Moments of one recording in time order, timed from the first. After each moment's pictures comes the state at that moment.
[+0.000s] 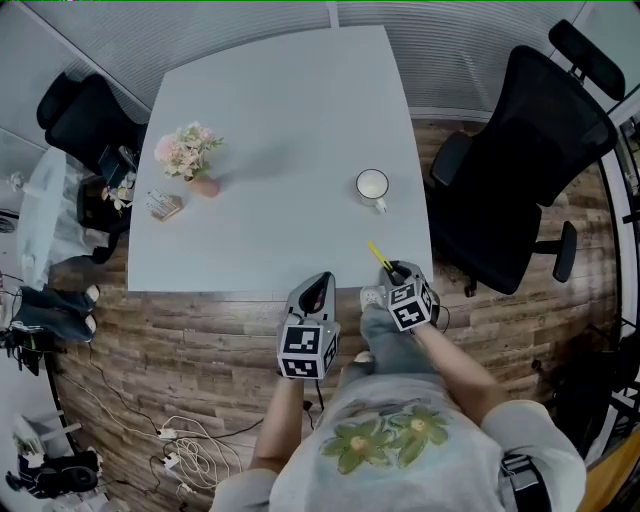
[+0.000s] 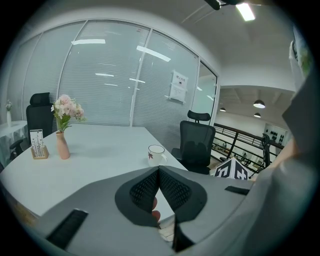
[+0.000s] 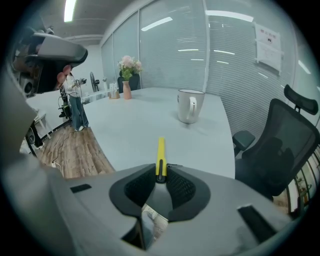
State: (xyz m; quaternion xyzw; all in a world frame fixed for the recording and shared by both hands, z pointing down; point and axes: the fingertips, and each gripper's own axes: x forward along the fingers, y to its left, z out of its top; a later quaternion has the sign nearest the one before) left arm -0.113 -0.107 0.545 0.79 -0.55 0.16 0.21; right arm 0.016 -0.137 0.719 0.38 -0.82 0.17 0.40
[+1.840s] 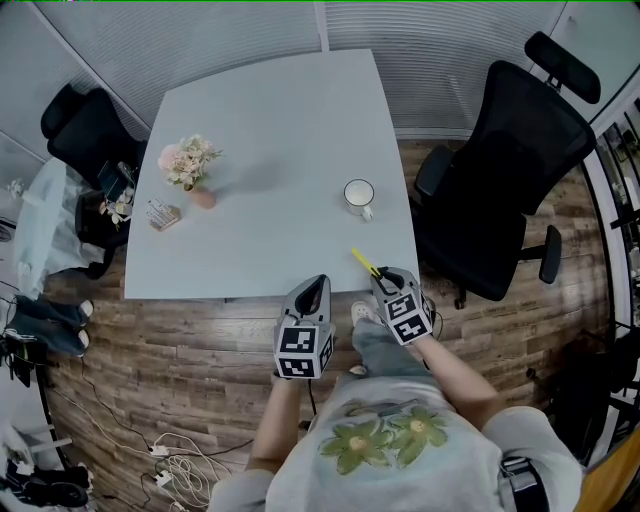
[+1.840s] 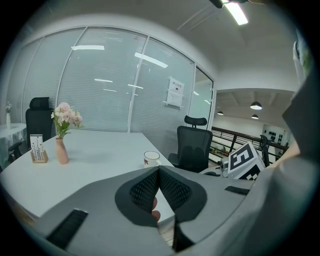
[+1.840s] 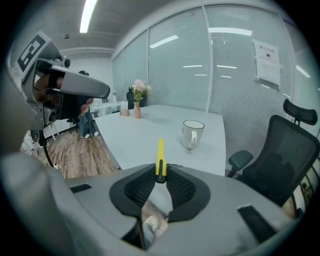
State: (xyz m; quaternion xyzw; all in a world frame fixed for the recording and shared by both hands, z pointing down) left arm -0.103 -0.092 0.522 0.80 -0.56 0.14 0.19; right arm 0.004 -0.116 0.633 0.37 -0.86 0.12 0.33
